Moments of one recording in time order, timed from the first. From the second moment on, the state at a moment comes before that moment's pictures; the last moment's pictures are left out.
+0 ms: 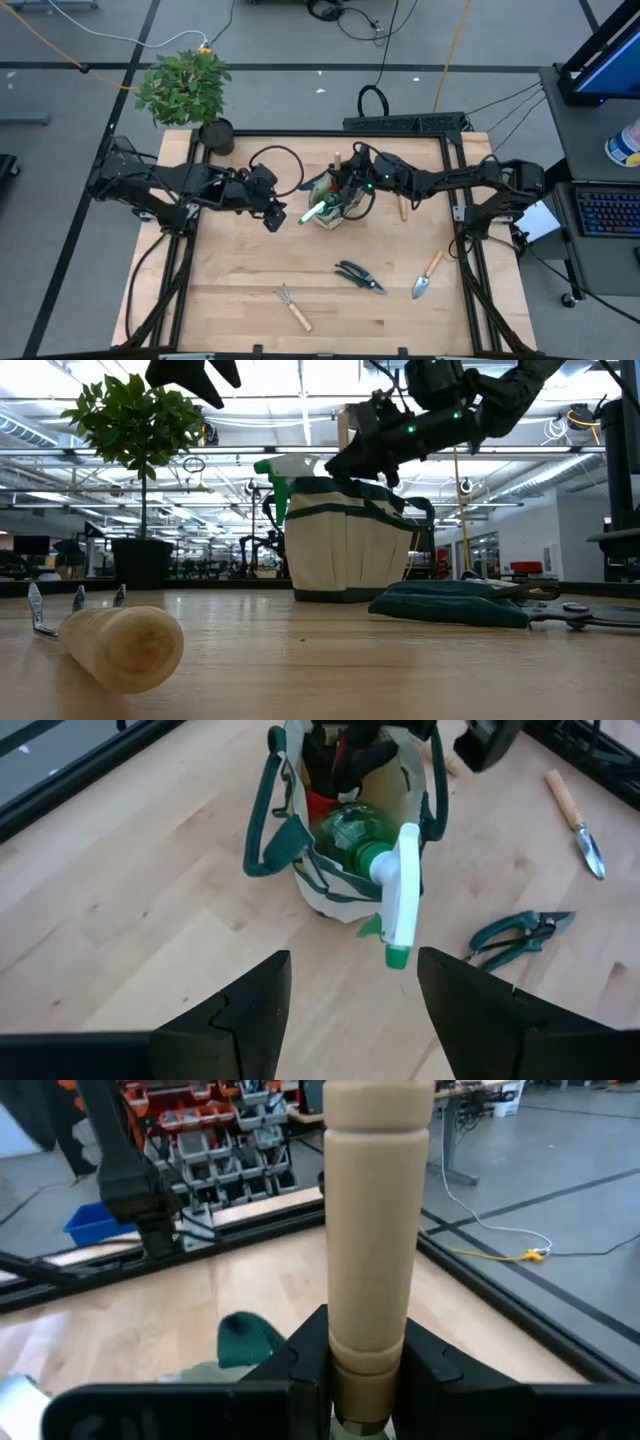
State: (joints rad) left arm -0.15 1.34 1.38 -0.99 -0.37 -0.78; right arm -0.24 1.54 0.77 0.60 0.08 0.15
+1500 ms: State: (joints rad) left arm -0.15 1.34 1.38 -0.92 -0.39 -0.71; right arm -0.24 1.54 0.77 0.59 0.13 0.12
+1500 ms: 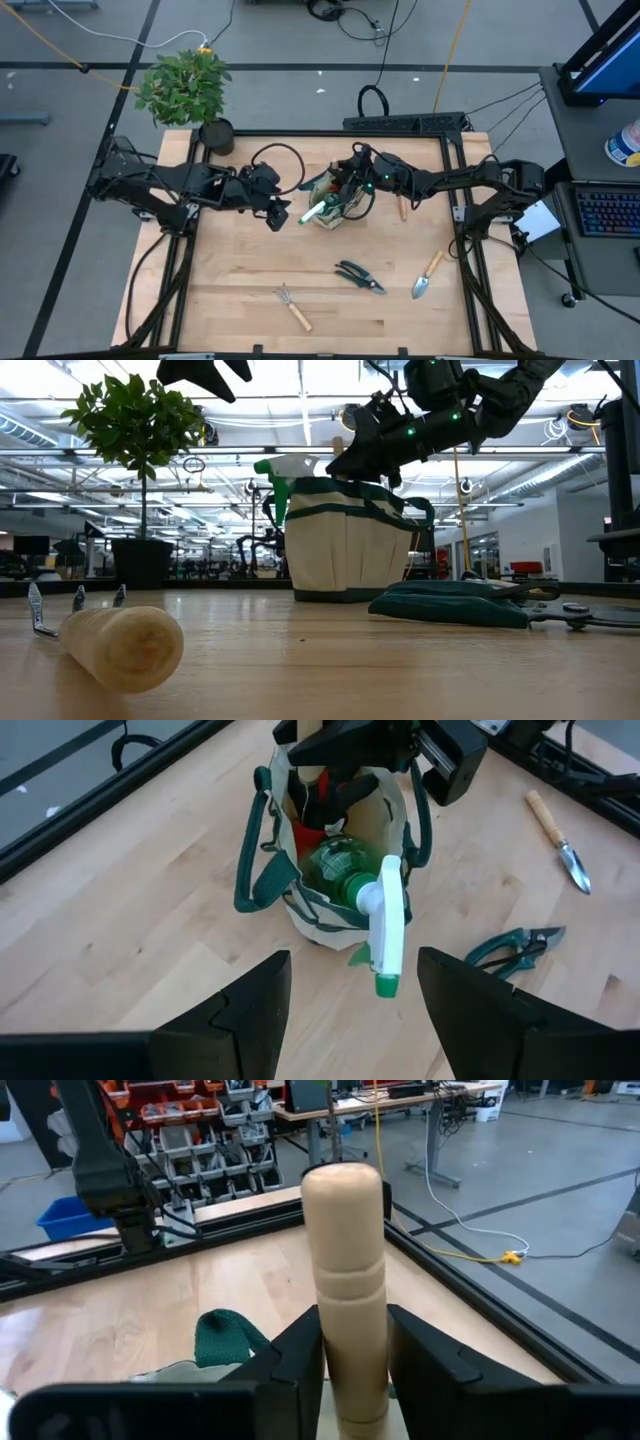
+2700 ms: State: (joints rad) left arm -0.15 1.34 1.38 -0.92 -0.36 -0.72; right arm -0.23 1.67 0.76 0.76 0.18 0.07
